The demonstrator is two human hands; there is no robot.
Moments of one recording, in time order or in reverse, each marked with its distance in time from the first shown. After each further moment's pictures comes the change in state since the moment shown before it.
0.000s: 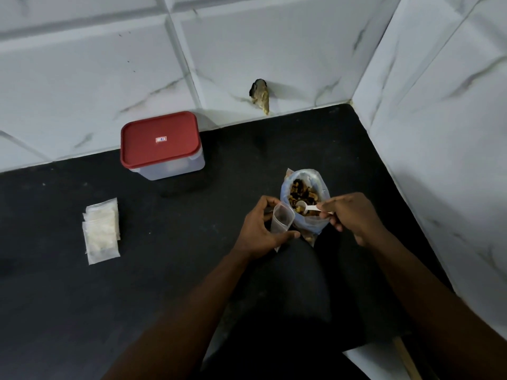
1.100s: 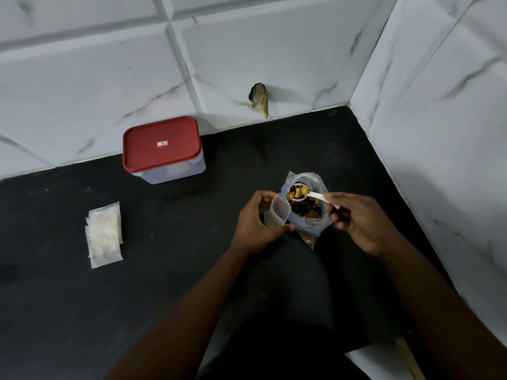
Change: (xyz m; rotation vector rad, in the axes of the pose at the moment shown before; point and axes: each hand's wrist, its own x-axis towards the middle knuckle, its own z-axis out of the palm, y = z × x) left_hand 0.006 0.005 -0.010 0.076 0.077 0.088; right_hand -0.026 -0.004 -0.015 0.509 -0.186 -0.053
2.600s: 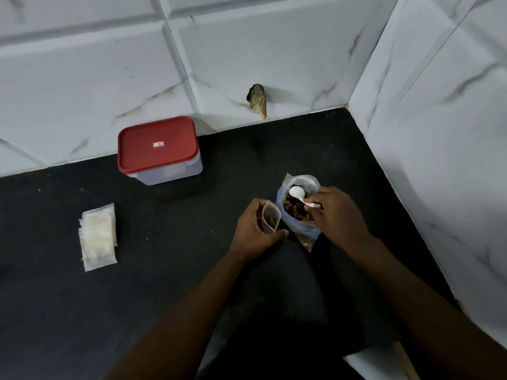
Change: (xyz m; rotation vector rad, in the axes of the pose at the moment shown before) left_hand 0.002 -0.021 0.003 0.059 -0.035 -0.105; right_hand 0.042 0.029 0.011 -1.187 0.136 -0.792
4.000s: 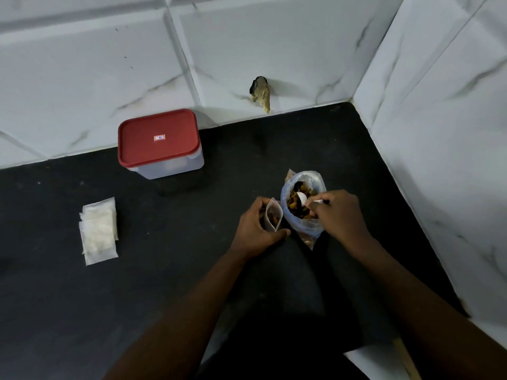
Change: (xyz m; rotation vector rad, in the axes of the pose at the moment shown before) left_hand -0.002 -0.005 -0.001 -0.032 -0.047 -0.036; right_hand 0.003 -0.020 -0.003 0.285 -0.116 0.515
